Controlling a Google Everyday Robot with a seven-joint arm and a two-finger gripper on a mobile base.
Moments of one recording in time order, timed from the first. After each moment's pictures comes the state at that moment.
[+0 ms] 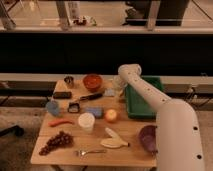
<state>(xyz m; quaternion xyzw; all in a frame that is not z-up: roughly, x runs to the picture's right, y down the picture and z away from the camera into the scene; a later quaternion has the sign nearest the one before) 0.060 -0.002 0.987 -0.16 -0.20 -0.14 0.96</state>
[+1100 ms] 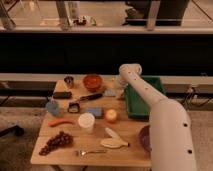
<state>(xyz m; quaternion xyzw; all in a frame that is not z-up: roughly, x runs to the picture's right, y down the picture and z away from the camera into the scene) 0.073 -0.004 1.011 -0.18 -0.19 -0.13 0.96</state>
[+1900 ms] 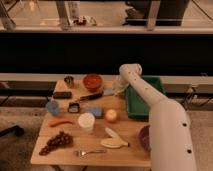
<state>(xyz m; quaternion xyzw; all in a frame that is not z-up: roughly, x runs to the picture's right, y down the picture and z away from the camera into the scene) 0.078 -0.001 1.010 -0.18 -0.18 -0.13 0.96</state>
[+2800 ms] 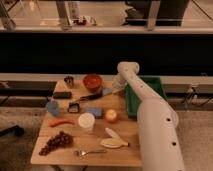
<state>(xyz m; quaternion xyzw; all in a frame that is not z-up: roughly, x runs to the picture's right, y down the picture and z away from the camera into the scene) 0.074 0.007 1.024 -0.23 -0.19 -0.15 0.94</state>
